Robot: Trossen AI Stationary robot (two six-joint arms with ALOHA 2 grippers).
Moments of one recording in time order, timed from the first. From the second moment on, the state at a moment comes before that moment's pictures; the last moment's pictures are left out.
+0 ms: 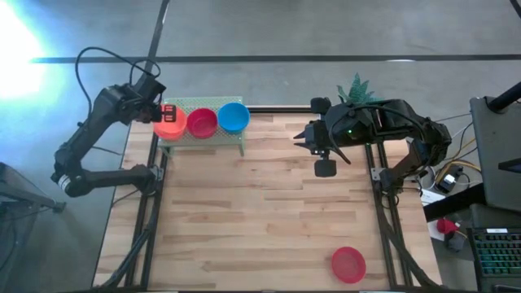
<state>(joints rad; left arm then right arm) 0.91 1.02 1.32 -1.44 -0.39 -0.57 0.10 1.61 2.20 -1.30 0.26 -0.18</state>
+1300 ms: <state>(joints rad) 0.60 0.83 1.38 -1.31 -0.28 -0.22 0.18 1.61 2.17 -1.57 0.15 0.17</state>
